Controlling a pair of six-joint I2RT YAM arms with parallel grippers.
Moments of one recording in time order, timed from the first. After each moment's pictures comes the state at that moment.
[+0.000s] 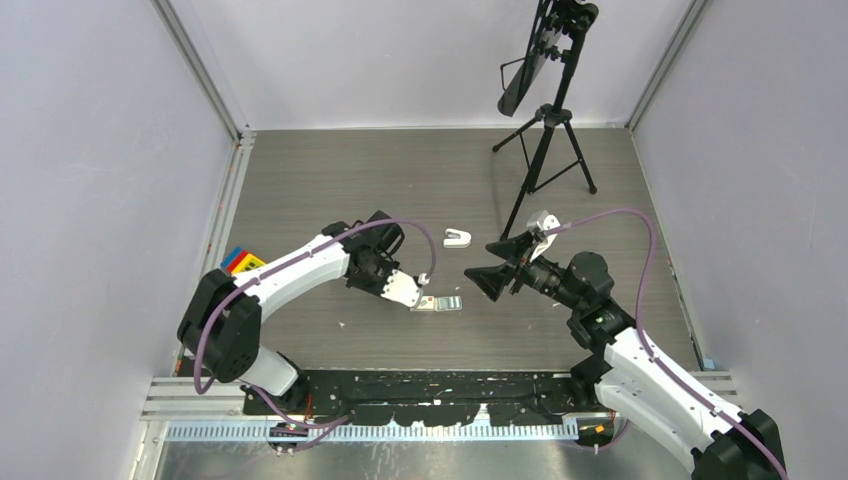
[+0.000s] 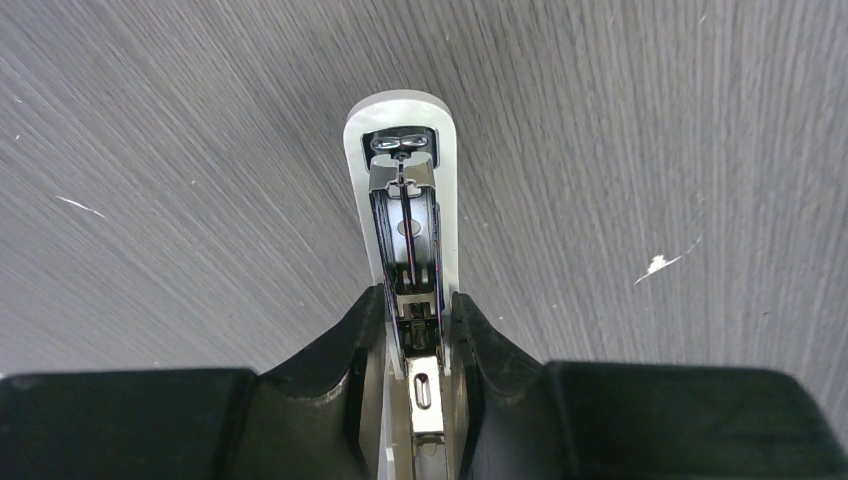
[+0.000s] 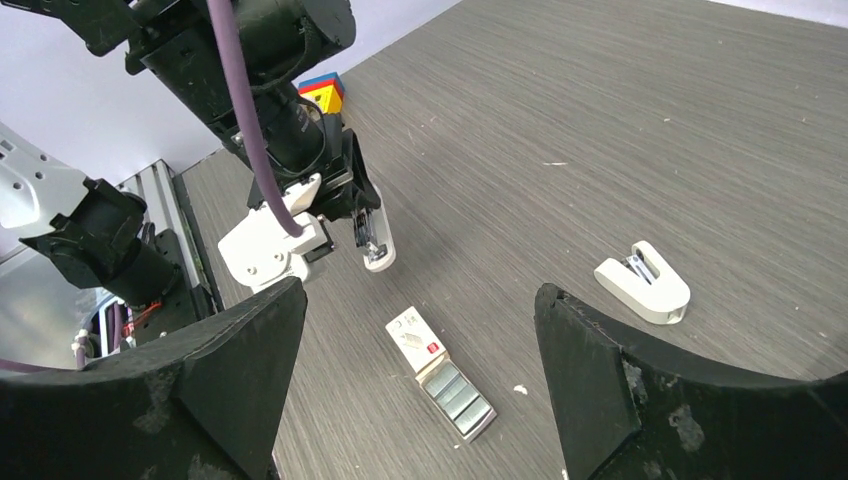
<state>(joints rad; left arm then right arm) -0.68 1.49 1.02 -0.88 0.06 1.29 0.51 0.70 0.37 0.36 -0.46 0.29</state>
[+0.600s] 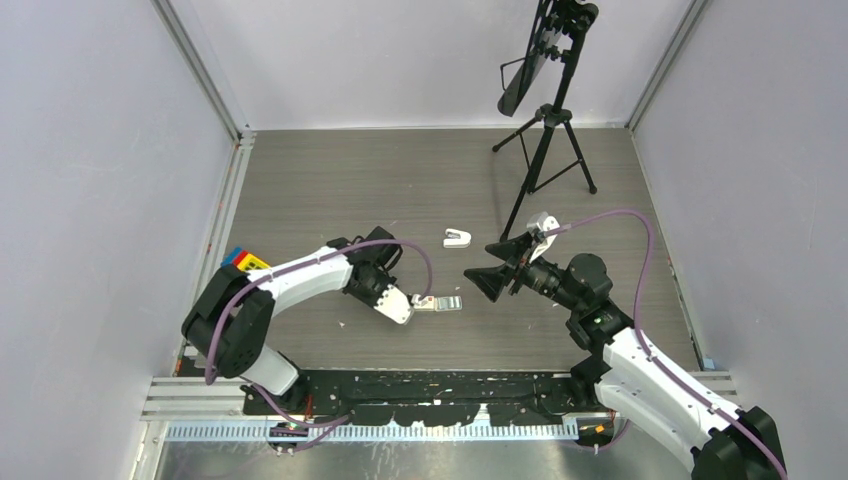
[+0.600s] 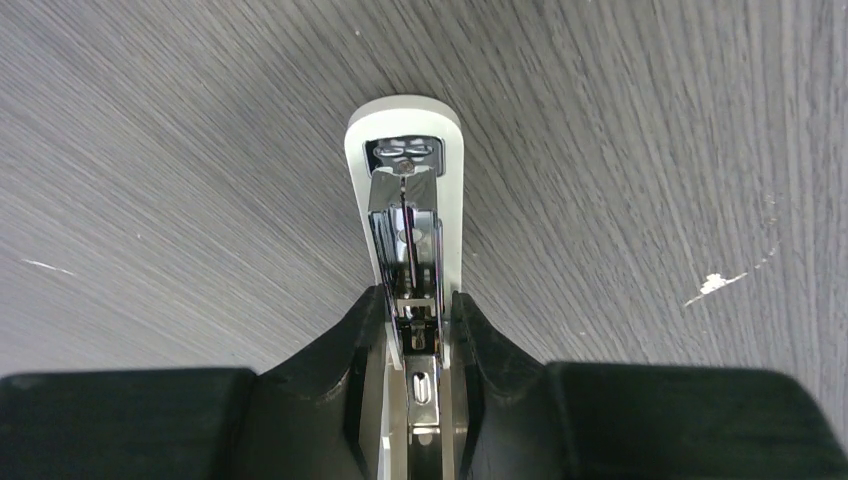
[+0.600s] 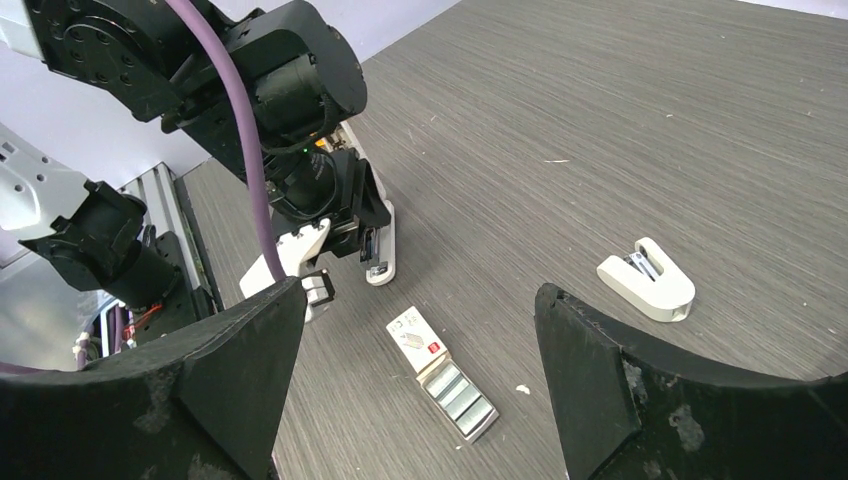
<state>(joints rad) -0.68 1.51 0.86 -0.72 -0.03 1.46 0.51 0.71 0.34 0.39 -0.45 0.30</state>
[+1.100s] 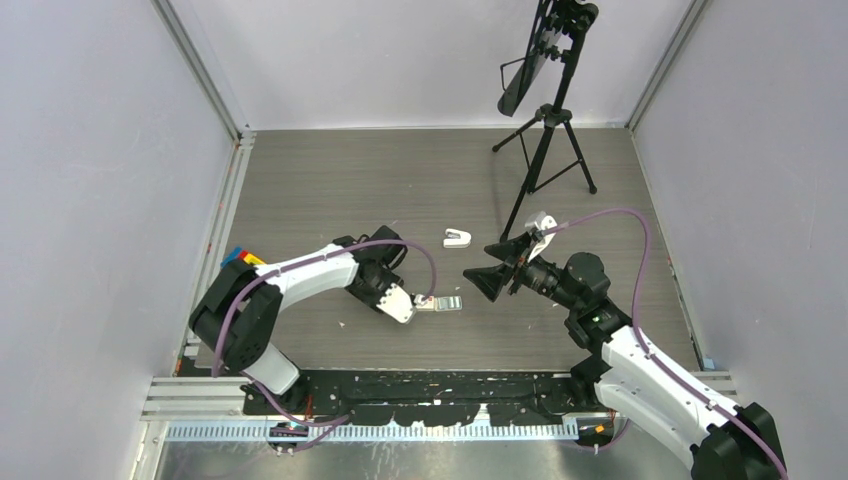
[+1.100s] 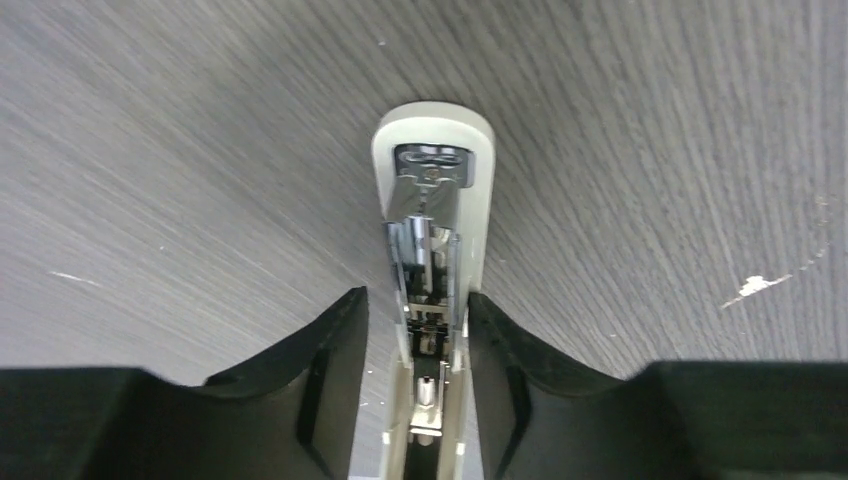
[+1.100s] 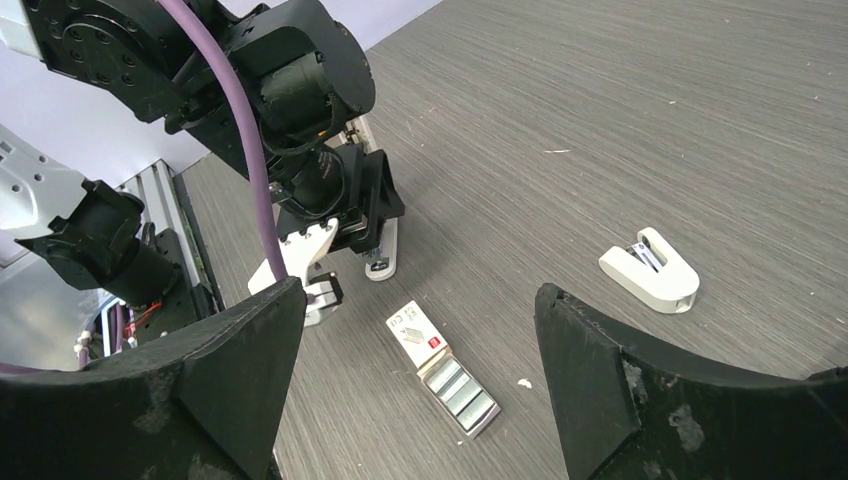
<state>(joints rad) -0.68 1.57 0.89 -0.70 -0.06 1.50 0.51 0.73 0.34 0.40 -0.45 0.31</state>
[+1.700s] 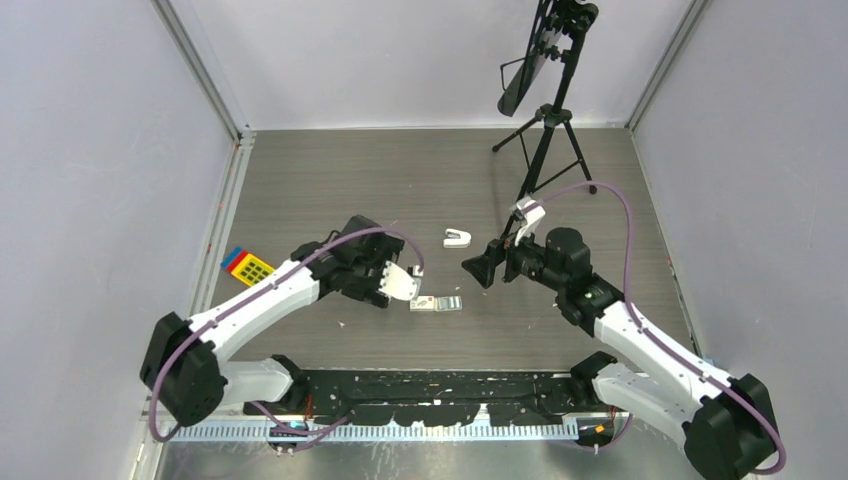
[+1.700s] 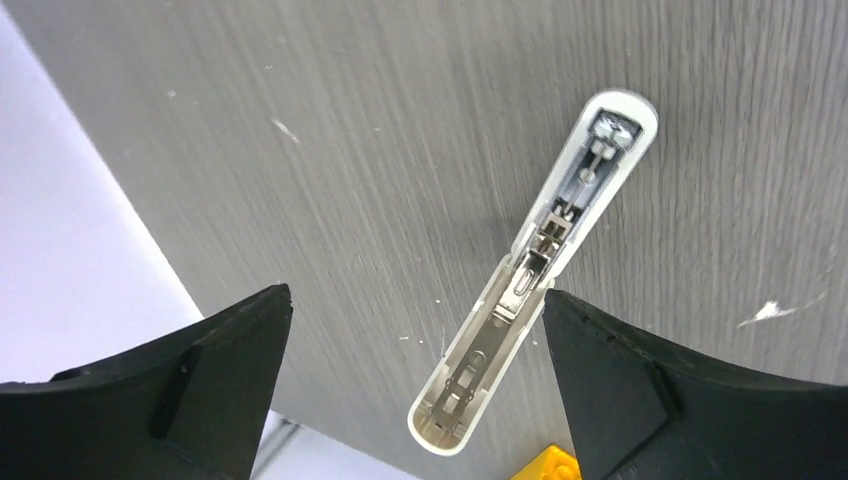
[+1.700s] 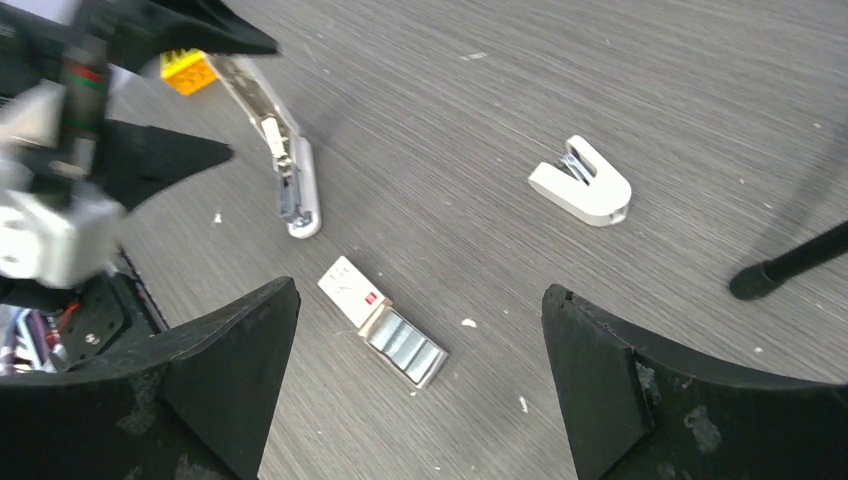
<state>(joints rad) -0.69 1.26 0.88 -0.63 -0.01 1.32 0.51 0.87 0.49 0.13 -0.34 0.26</state>
